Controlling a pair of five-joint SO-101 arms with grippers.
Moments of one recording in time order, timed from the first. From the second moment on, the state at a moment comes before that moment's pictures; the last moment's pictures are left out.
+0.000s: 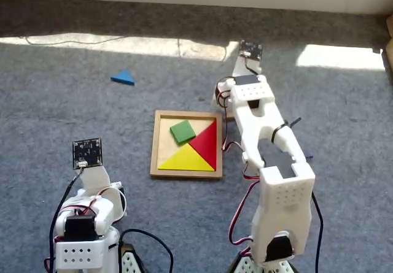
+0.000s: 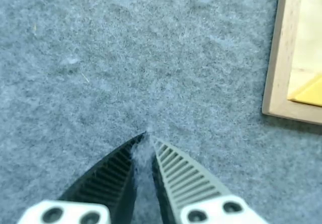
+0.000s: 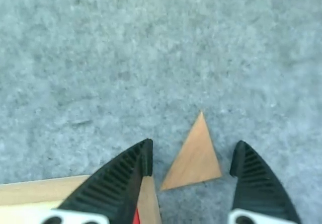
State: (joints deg) left arm -8.5 -102.0 96.0 76.1 12.4; right arm -17.1 29.5 -4.6 52.5 -19.2
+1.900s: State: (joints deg) left arm -8.5 -102.0 96.0 76.1 12.4; right arm -15.7 -12.6 37.8 63.3 -1.3
